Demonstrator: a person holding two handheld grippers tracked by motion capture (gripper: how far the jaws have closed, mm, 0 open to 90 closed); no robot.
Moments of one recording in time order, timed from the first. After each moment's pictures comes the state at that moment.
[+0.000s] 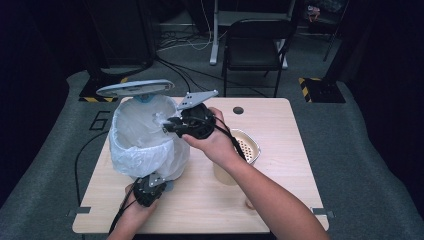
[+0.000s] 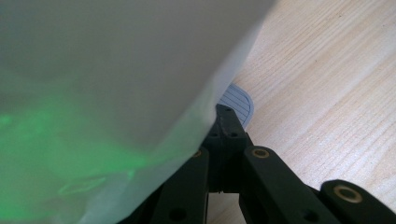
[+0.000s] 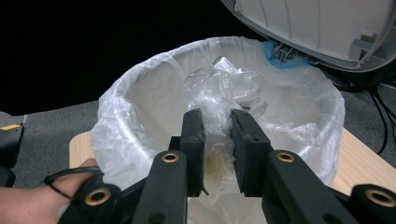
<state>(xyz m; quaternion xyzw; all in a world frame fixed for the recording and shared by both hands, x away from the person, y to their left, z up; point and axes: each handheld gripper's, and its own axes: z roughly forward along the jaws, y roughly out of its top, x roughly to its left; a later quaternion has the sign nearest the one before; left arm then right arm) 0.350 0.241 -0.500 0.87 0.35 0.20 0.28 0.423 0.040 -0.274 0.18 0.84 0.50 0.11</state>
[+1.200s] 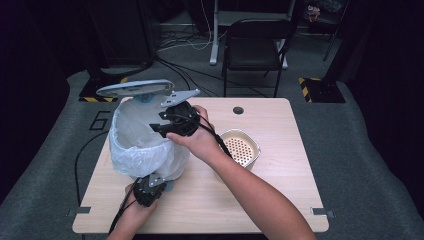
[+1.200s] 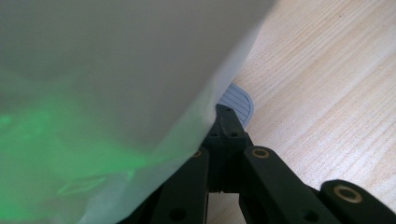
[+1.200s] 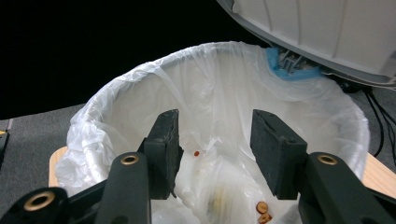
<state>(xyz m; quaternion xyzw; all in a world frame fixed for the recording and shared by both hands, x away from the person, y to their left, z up) 0.349 0.241 -0.500 0.87 0.36 0.20 0.28 0.438 0.074 -0.285 0.19 0.84 0.50 0.12</state>
